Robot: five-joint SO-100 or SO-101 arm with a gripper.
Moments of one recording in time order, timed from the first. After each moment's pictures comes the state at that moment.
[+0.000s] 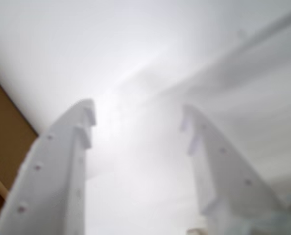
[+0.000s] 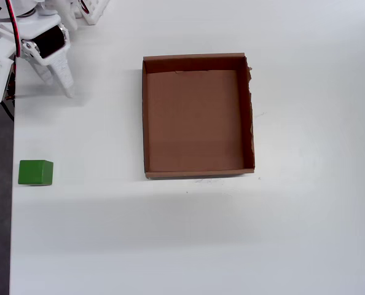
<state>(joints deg) 12.4 182.3 170.6 69.5 -54.0</state>
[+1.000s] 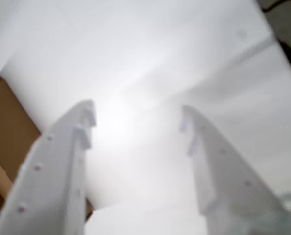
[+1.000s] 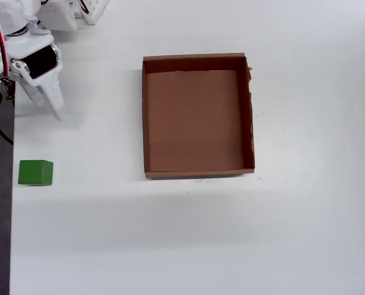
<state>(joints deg) 14.1 162.1 163.6 41.5 -54.1</state>
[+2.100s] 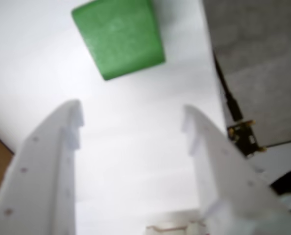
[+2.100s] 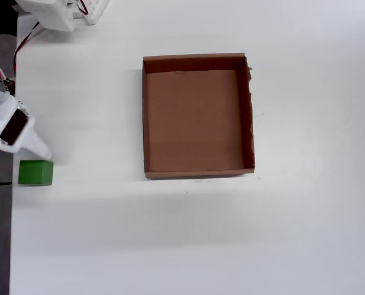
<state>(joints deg) 18.6 102.9 118.0 43.9 -76.7</state>
